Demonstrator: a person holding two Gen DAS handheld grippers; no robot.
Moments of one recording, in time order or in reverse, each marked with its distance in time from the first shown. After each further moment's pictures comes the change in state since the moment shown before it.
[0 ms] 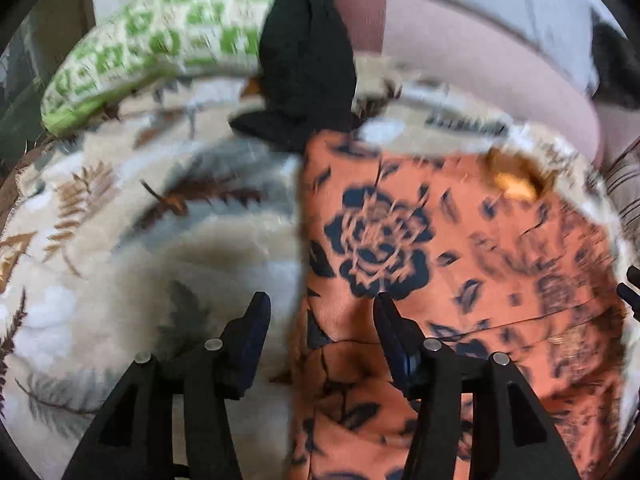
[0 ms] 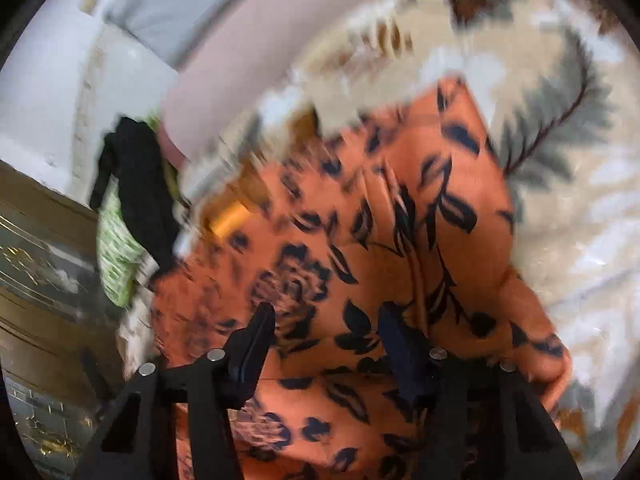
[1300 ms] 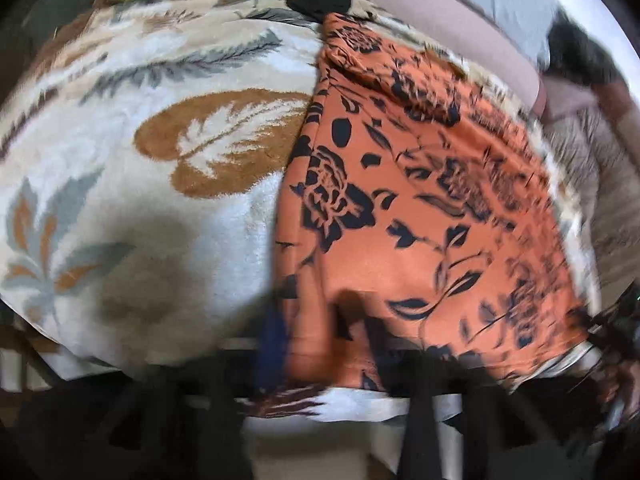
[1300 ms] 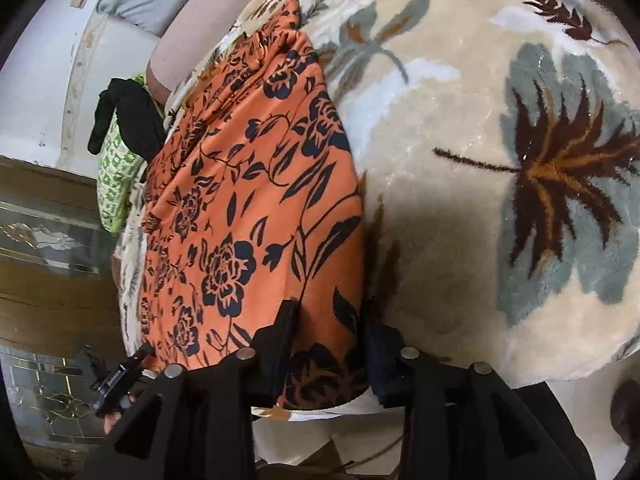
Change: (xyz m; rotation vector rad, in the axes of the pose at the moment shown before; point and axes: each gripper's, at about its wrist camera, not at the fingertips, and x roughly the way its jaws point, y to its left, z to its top) left arm -0.133 0.038 -0.240 -0.067 0.191 -0.151; right arm -0.170 -0.094 -0.230 0.192 0.248 -0.029
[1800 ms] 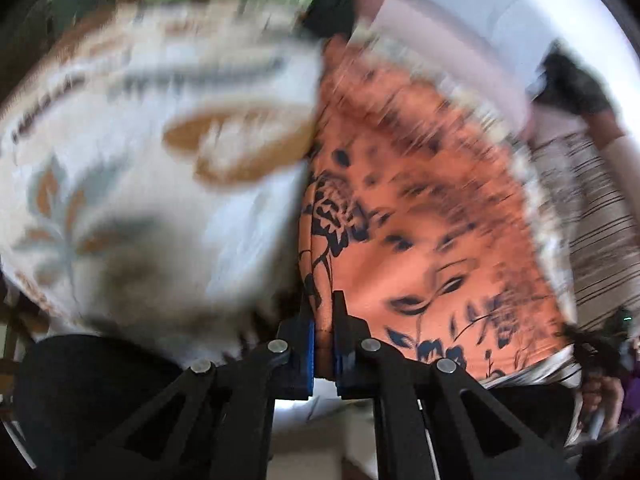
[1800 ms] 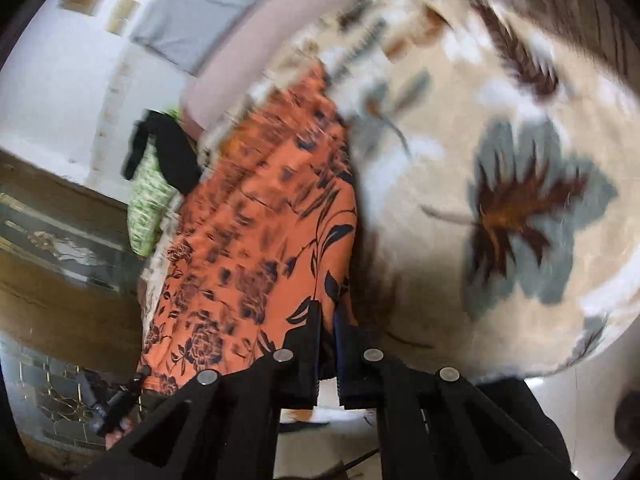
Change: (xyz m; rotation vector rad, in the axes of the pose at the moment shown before) left arm -0.016 0.021 -0.009 -0.120 -0.019 -0.063; right arm -0.043 -0.008 -0.007 0.038 -0.106 0.093
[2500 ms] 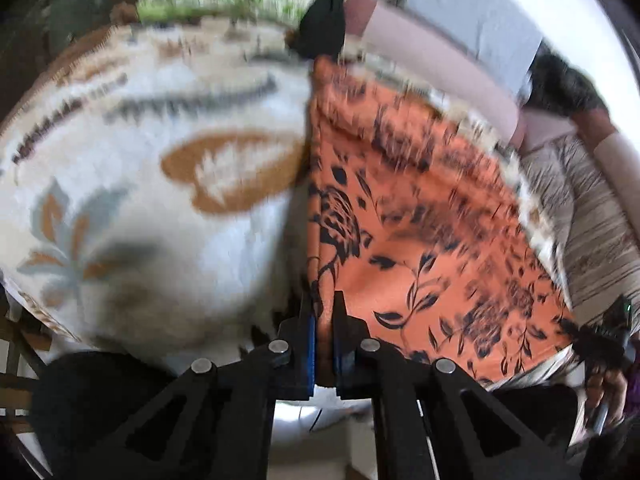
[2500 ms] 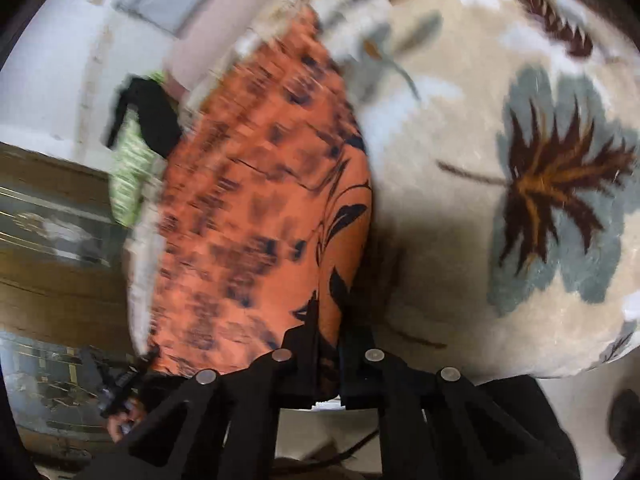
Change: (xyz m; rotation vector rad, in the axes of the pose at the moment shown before) left arm -0.042 -0.012 0.005 0.057 -0.145 -0.037; right arm 0.012 0.024 0.007 -0.080 0.028 -0.005
